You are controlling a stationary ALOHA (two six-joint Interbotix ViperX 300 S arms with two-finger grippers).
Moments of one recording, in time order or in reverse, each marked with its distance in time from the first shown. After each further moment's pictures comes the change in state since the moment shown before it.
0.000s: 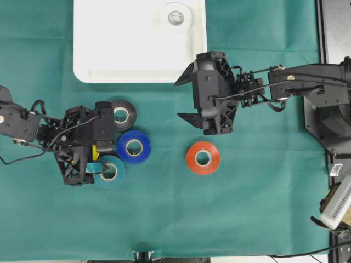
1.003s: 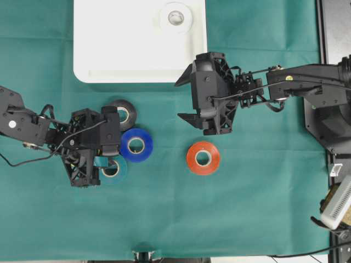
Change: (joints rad) left arm -0.008 0.061 -0.041 0.002 0.041 0.006; right arm -0.002 0.012 0.000 -0.002 0.003 0.002
